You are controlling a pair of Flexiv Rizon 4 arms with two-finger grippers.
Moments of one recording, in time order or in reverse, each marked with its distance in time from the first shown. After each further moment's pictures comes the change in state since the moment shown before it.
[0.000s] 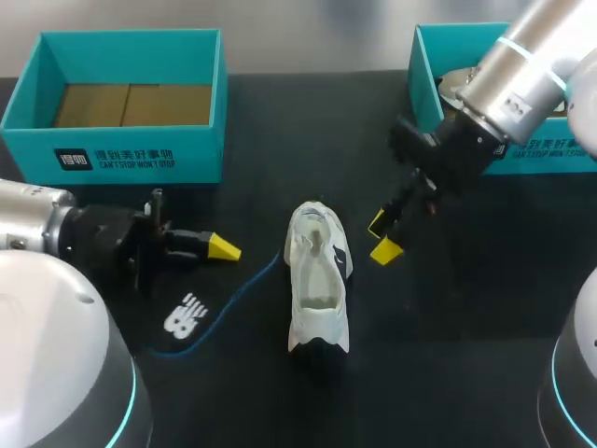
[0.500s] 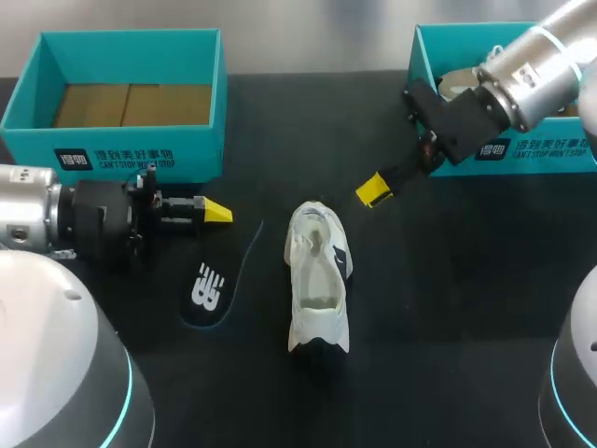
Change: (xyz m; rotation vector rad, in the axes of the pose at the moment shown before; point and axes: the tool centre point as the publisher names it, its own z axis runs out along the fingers) left arm -0.026 0.062 -0.020 -0.271 0.005 0.201; right arm -0.012 0.050 -0.036 -0.242 0.162 0.362
